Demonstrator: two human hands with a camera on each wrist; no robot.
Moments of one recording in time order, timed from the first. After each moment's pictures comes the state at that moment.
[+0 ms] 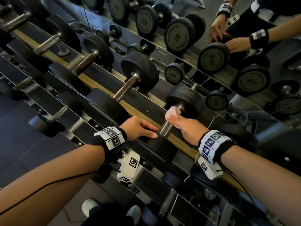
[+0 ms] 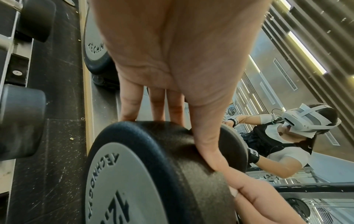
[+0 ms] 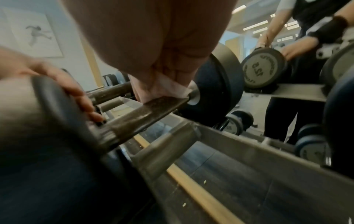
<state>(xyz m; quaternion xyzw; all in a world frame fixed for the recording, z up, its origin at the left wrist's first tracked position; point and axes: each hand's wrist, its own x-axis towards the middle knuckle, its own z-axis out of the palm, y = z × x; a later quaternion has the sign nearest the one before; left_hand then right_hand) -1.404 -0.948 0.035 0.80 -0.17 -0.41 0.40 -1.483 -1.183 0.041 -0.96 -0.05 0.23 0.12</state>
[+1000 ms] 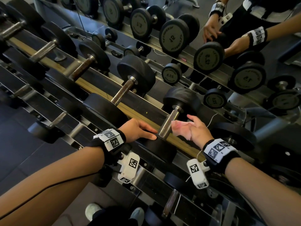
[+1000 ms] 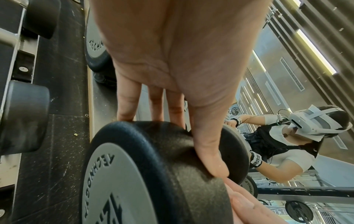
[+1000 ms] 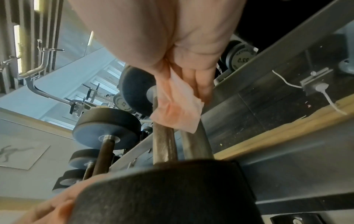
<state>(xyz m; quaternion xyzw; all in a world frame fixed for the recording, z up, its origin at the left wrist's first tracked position) -1.406 -0.950 0.049 0.78 -0.17 -0.42 0.42 -1.503 -1.180 0.032 -0.75 0.31 0.01 0.59</state>
